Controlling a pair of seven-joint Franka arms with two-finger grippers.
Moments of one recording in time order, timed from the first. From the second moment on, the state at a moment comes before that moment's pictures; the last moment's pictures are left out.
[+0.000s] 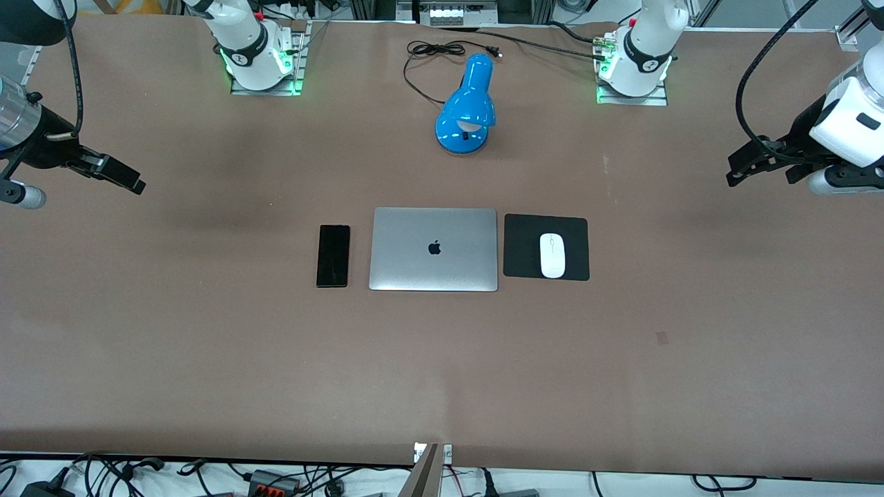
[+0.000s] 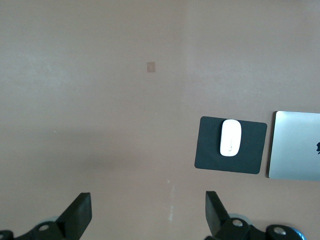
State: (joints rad) left arm 0.01 -0.02 -0.06 -1.65 -0.02 1.65 -0.13; right arm -0.15 0.00 0.16 -1.70 0.01 1.67 0.34
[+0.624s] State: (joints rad) left arm 0.01 -0.02 -0.06 -1.65 -0.02 1.65 -0.13; right arm -0.12 0.00 0.16 -1.69 0.01 1.67 0.34
